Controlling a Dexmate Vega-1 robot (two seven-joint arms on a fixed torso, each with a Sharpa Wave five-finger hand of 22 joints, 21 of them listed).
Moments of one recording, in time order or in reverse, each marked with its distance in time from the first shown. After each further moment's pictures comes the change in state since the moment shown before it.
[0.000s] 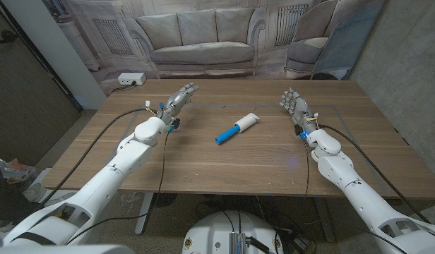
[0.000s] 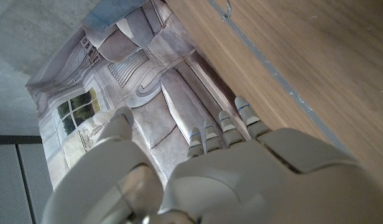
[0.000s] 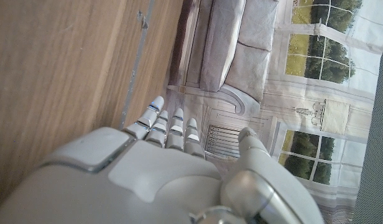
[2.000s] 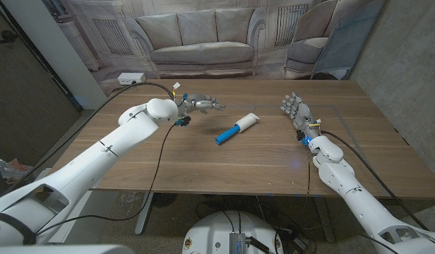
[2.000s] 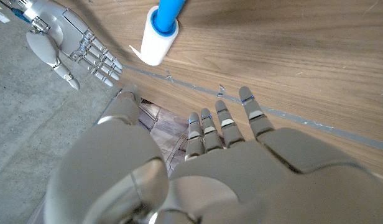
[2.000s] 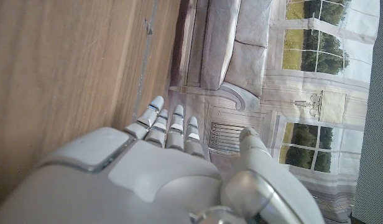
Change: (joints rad) left arm -0.124 0.181 0.179 -0.471 0.259 0.669 -0.248; left_hand 0.230 0.016 0.018 -0.034 -0.023 0.165 0.074 0.037 0.027 0.135 0.018 0.036 0.040 0.101 0.003 0.035 0.043 0.089 0.086 -0.041 0.002; right arm -0.035 0.025 0.035 0.033 0.033 0.048 0.062; right_hand 0.004 -0.004 -0.004 -0.012 -0.007 0.032 0.003 0.004 -0.005 0.043 0.014 0.008 0.005 0.016 0.006 0.004 0.005 0.004 0.003 -0.006 0.000
